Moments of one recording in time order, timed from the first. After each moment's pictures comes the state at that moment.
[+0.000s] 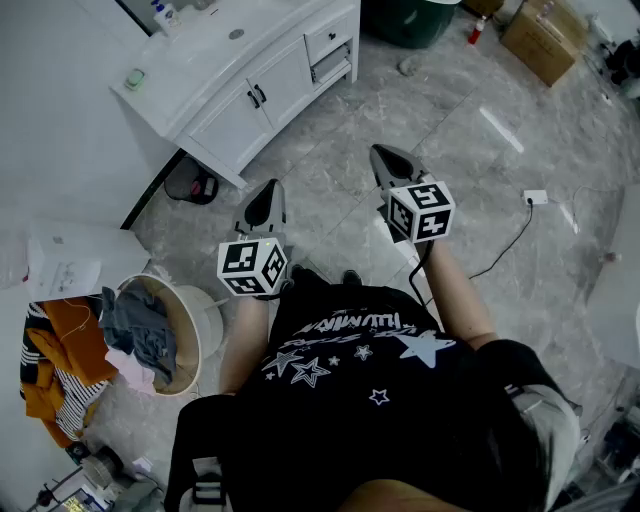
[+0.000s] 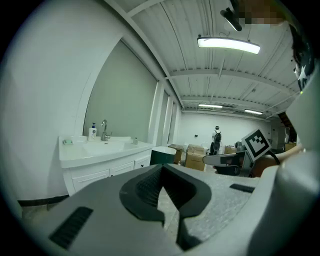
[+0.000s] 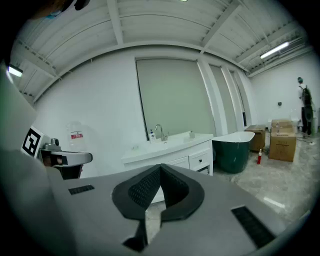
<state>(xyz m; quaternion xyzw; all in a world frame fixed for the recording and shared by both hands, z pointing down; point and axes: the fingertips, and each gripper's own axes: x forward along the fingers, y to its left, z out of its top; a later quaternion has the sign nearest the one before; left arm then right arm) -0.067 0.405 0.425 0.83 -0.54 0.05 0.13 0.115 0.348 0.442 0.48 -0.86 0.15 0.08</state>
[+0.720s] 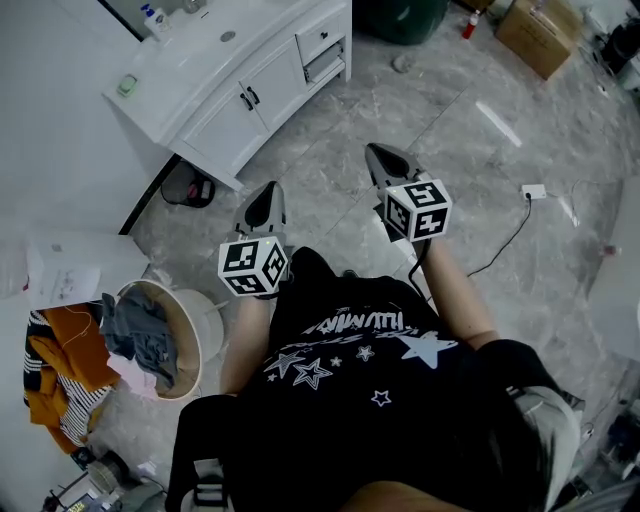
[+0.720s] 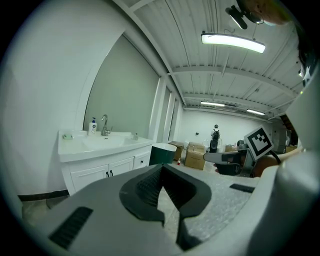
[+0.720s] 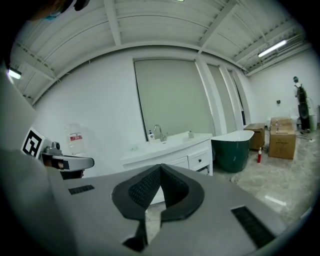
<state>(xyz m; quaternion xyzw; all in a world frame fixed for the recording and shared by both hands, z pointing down) -0.057 0.395 0.438 0.83 -0.54 0.06 0.15 0.121 0.341 0.442 0.48 -0.86 0.16 0.07</state>
